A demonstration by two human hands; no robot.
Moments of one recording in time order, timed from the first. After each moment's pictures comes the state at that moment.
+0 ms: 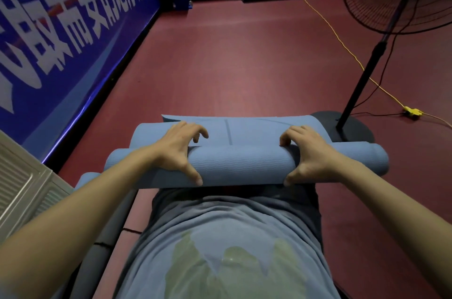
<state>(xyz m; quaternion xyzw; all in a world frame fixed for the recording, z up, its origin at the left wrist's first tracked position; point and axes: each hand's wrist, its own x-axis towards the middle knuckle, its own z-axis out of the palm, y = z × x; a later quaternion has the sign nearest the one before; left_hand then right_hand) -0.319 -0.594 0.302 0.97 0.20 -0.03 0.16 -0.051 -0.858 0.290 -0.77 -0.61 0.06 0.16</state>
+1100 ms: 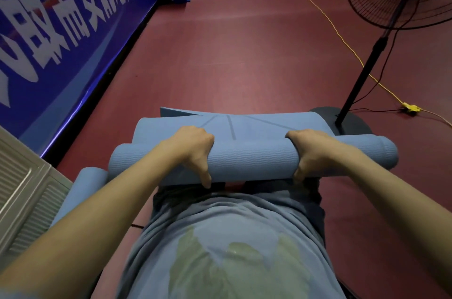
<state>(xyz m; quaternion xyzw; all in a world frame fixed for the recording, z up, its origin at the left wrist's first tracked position) -0.287 -0.644 0.325 0.95 0.21 -0.20 -0.08 -0.059 -0.845 0.309 -0.83 -0.54 0.13 -0.07</state>
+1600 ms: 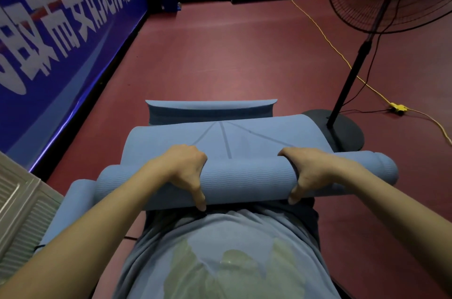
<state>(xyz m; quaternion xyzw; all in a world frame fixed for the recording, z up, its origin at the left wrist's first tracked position) -0.297 -0.653 0.320 0.95 0.21 -0.24 0.01 -0.063 -0.870 0.300 -0.80 -0.55 0.21 -0.03</state>
